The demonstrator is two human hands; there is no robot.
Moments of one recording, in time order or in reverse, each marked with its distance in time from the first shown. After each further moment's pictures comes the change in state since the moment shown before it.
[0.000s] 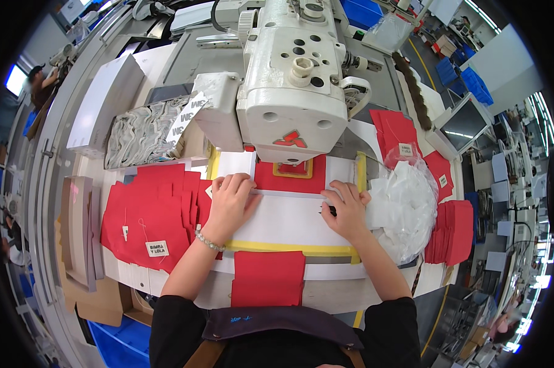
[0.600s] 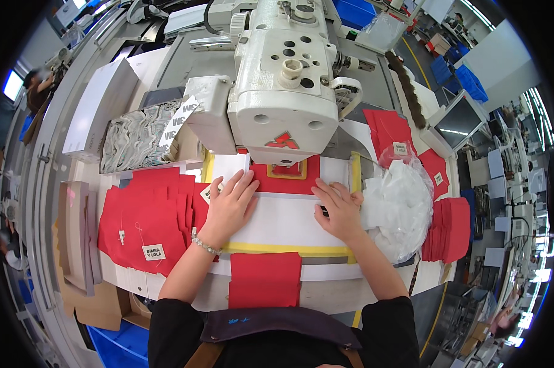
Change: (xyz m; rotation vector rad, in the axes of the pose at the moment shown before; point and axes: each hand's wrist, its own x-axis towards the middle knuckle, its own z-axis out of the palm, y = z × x) left_hand -0.003 0.002 0.006 0.262 -0.047 0.127; right_hand 0.001 -0.002 0.001 -0.084 0.030 -0.077
